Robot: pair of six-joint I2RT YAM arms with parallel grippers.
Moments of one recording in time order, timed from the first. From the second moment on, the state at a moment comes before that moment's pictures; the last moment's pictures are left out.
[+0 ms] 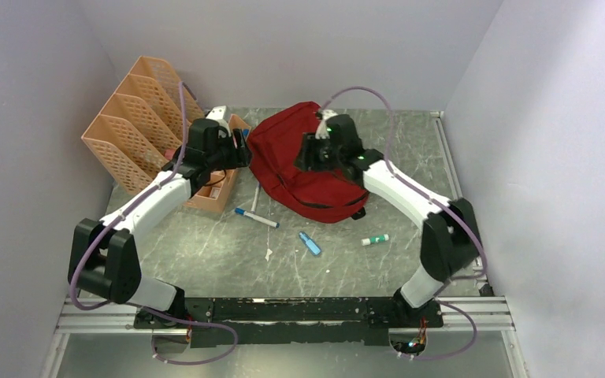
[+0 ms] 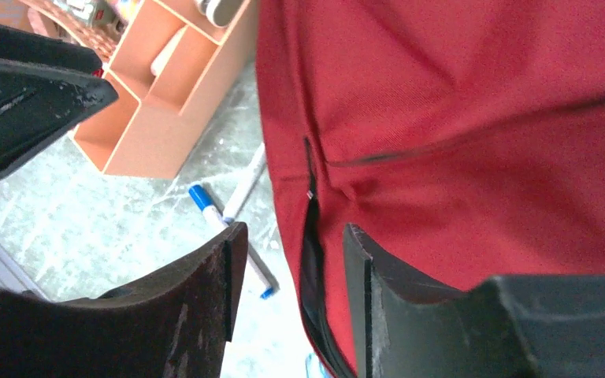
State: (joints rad) left arm -0.36 1.45 1.05 -0.12 0.03 -0.39; right arm 0.52 1.57 1.20 -0.21 -0.19 0.40
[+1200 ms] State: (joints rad) left arm -0.35 1.39 1.02 -0.11 0.02 -0.38; right arm 0.75 2.13 1.74 -0.52 0.08 0.10
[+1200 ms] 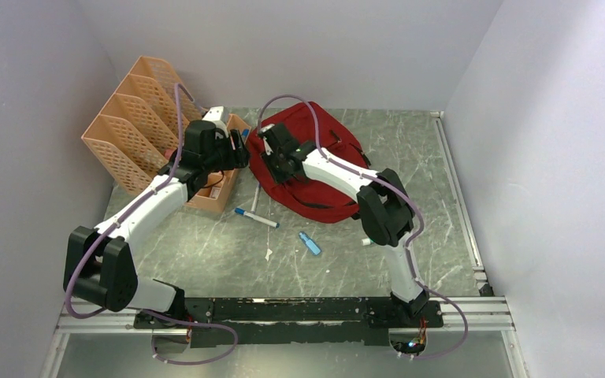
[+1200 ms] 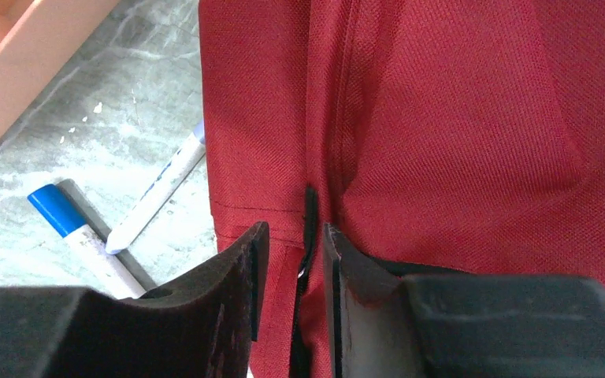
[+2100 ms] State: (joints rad) left arm -0.35 1.39 1.02 -0.10 0.02 -0.37; right arm 0.75 2.12 1.69 -0.49 0.09 0.11
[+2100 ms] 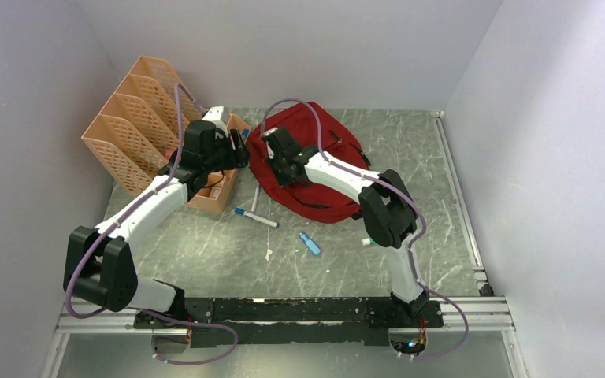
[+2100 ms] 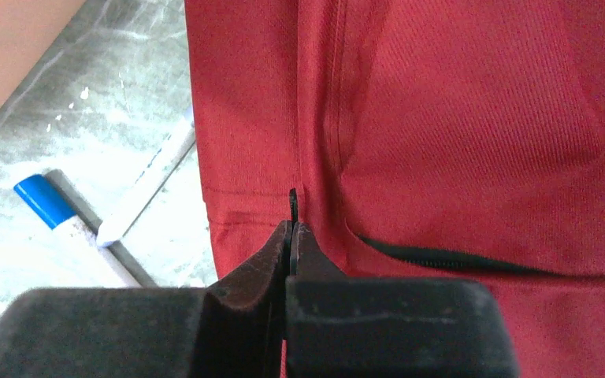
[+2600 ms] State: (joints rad) left arm -0.35 1.42 1.02 -0.07 0.10 -0.37; right arm 0.75 1.93 1.43 -0.33 0.07 0.19
